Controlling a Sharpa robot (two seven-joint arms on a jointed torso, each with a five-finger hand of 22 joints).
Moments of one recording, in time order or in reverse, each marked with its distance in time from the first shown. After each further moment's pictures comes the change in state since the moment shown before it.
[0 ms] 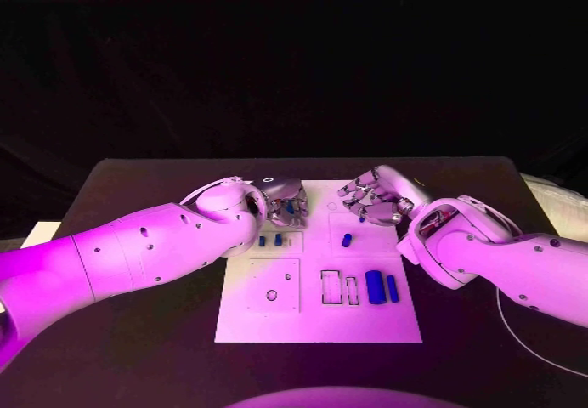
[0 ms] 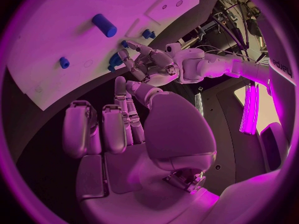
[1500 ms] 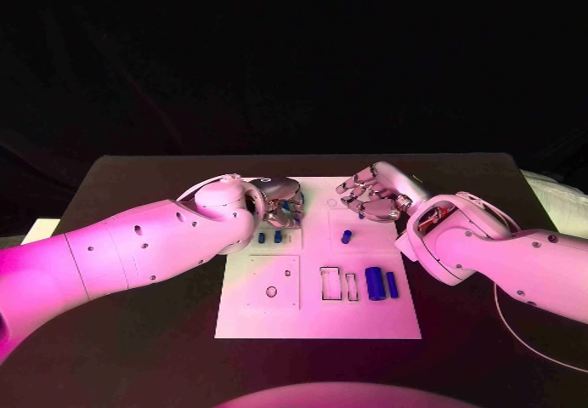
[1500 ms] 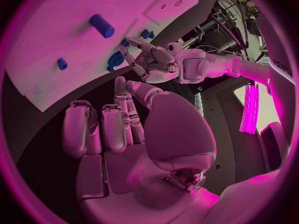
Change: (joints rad) left arm -0.002 -0.023 0.008 0.030 -0.019 0.071 -0.048; left_hand -0.017 -0.036 0.068 -0.019 0.007 -0.002 0.005 -0.068 -0.015 -0.046 0.024 -0.104 -0.006 0.000 0.000 0.000 -0.038 -0.015 0.000 0.000 -0.004 -0.001; right arm 0.000 0.004 0.000 -0.001 0.004 0.002 -0.001; right_hand 0.000 0.000 -0.003 0.003 0.004 0.000 0.000 0.000 0.000 0.002 0.002 0.000 -0.005 -0.004 0.004 -0.004 -0.002 0.000 0.000 0.000 0.000 0.000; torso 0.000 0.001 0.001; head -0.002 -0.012
